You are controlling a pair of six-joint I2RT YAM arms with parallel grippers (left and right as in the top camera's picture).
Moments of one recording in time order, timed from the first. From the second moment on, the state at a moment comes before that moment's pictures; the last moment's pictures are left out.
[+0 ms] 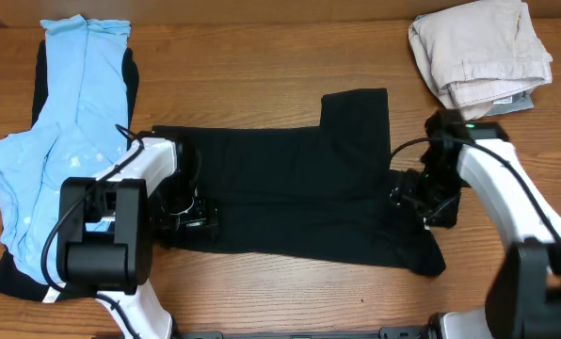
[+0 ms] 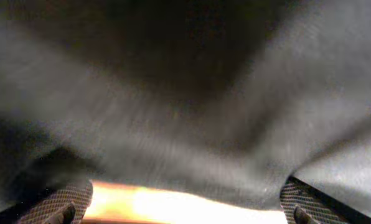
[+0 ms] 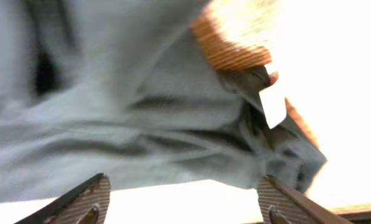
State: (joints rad) left arm -0.06 1.94 1.13 -1.22 0.08 -0.23; right arm 0.03 1.62 1.17 -1.26 -0.17 0.40
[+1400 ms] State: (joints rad) left arm 0.08 2.15 1.52 -0.61 -0.03 -0.13; right arm 0.04 1.74 1.55 -0.92 -0.16 0.12
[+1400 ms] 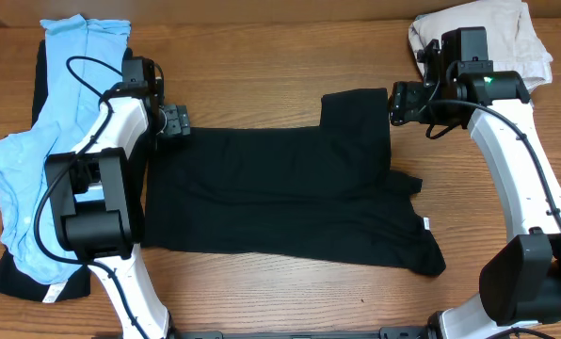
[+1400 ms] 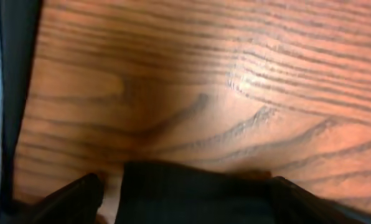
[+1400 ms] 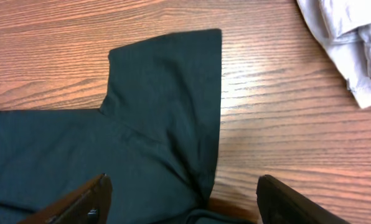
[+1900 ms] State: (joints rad) left arm 0.08 2.16 1.52 -0.57 -0.04 -0.12; right arm 0.04 1.74 1.55 -0.88 -0.16 0.12
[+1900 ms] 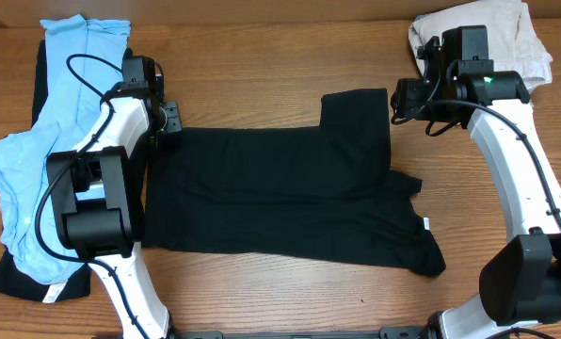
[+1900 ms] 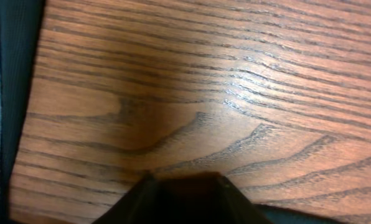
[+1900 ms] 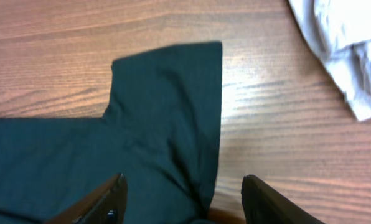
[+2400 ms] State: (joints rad) left arm 0.08 2.16 1.53 -0.63 -0.03 -0.12; right arm 0.07 1.86 1.55 -0.63 -0.09 0.12
